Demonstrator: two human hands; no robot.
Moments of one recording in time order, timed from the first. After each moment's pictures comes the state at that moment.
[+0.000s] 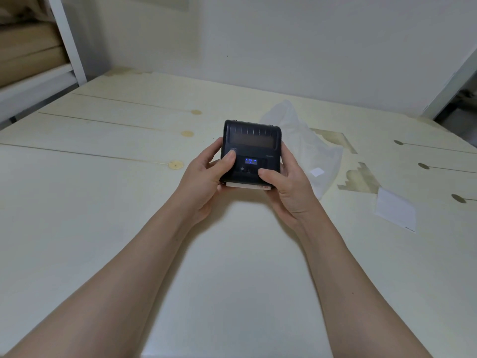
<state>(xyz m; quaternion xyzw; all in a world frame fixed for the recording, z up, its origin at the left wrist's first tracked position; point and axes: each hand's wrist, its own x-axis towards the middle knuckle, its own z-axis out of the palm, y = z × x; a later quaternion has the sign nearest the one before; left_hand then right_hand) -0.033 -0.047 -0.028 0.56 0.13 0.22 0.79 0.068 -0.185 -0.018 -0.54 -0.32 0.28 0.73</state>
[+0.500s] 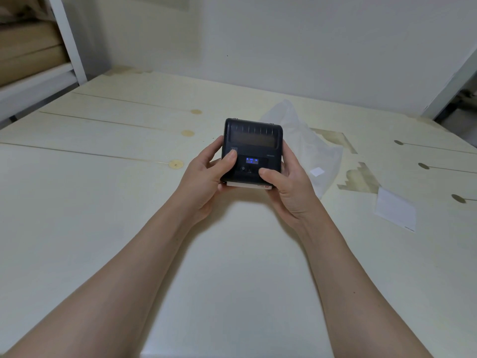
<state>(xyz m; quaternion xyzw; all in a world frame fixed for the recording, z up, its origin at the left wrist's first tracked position) -0.033 -0.046 -0.029 0.56 0.12 0.22 0.79 0.068 -0.185 -0.018 -0.54 -0.31 0.27 0.73</state>
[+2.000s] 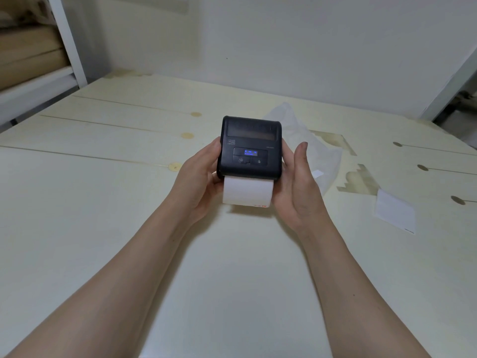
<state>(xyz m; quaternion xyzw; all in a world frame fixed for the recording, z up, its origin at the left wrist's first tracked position) -0.042 -0.052 -0.011 0.53 0.11 0.23 0.81 0.058 -0.182 -0.002 -0.49 -0.25 0.31 0.77</state>
